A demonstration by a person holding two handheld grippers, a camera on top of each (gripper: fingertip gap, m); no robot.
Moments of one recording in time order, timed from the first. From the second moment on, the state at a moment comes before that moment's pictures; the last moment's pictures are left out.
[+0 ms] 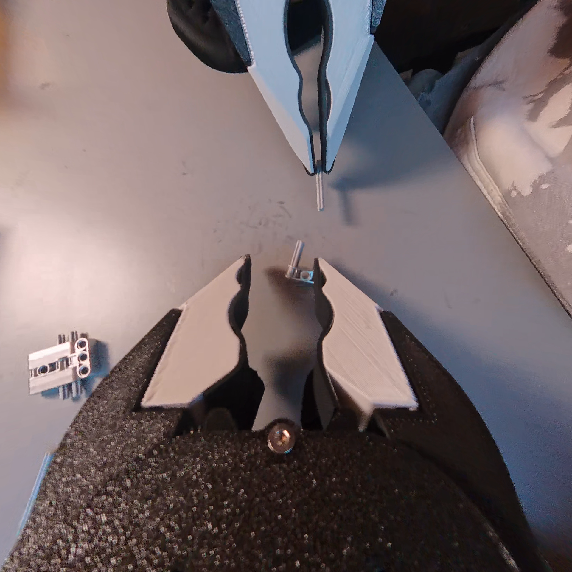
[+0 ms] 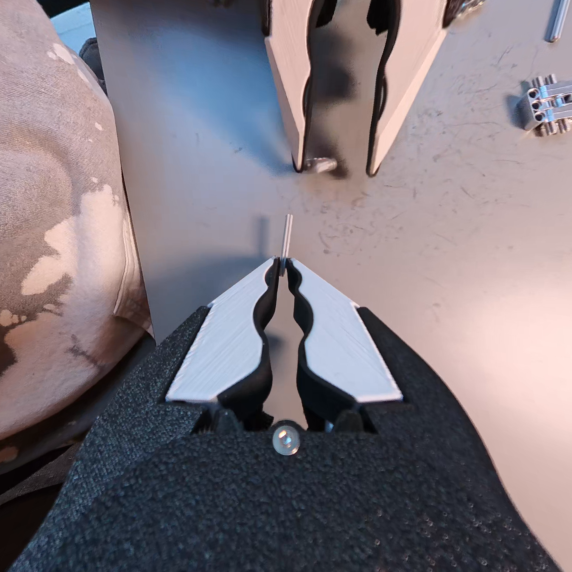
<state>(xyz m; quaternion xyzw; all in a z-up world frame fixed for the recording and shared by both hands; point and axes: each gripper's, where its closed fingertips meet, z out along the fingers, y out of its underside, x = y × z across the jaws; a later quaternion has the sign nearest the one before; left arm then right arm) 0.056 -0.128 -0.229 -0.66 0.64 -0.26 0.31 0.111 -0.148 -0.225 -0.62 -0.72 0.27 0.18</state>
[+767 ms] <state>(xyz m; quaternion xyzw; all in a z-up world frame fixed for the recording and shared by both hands) 0.043 -0.152 -0.237 -0.68 0.63 -0.28 0.25 0.117 -0.107 -0.237 -0.66 -0.69 0.19 0.23</state>
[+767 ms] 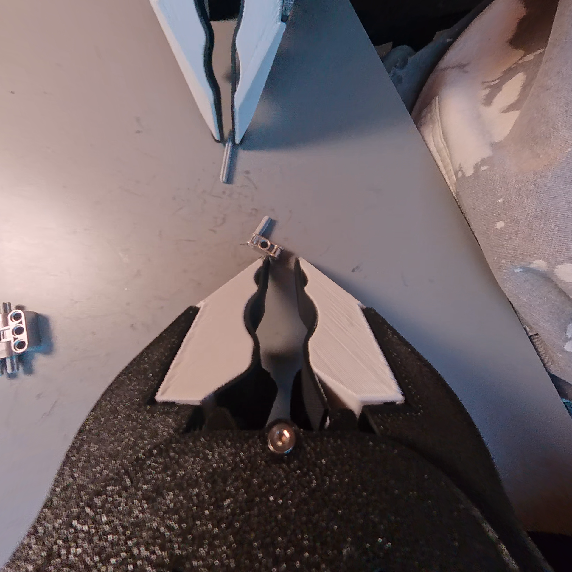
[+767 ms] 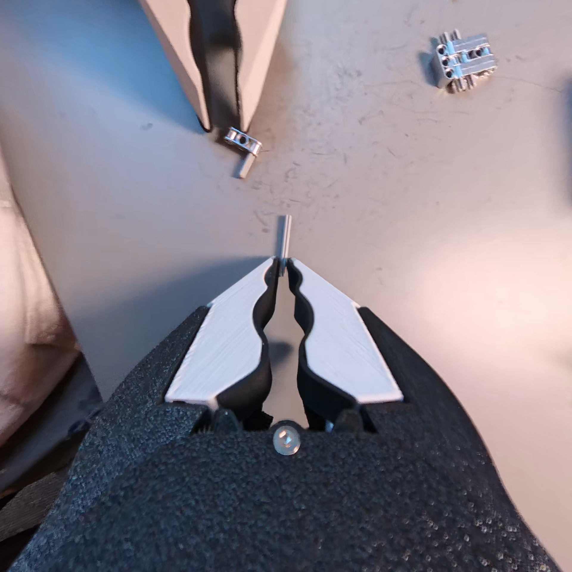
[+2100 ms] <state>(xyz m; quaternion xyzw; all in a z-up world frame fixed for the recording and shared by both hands) 0.041 -0.132 -0.183 -0.71 0.44 -0.46 0.30 0.021 -0.124 -0.168 -0.29 -0.88 0.07 0.38</state>
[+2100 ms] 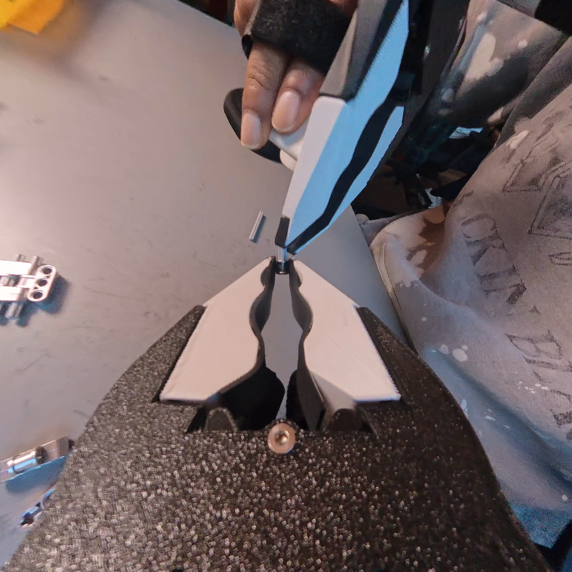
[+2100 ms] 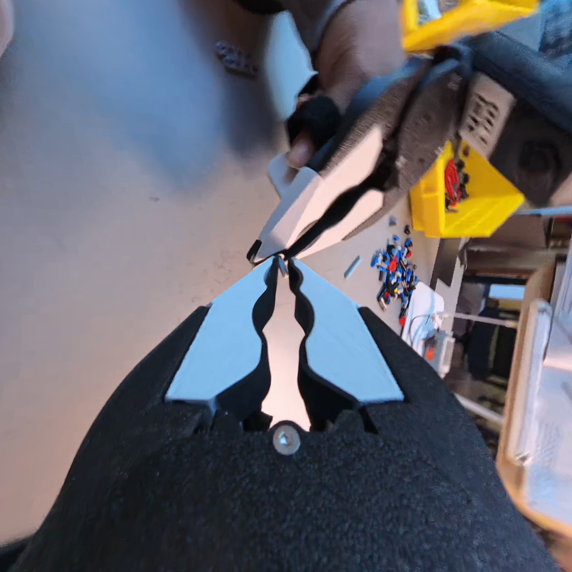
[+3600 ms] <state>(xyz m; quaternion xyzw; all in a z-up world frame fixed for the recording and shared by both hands) 0.030 -0.109 -0.230 -0.74 0.52 -0.25 0.34 0.021 -0.107 -0.221 -0.55 -0.75 0.30 0.22</state>
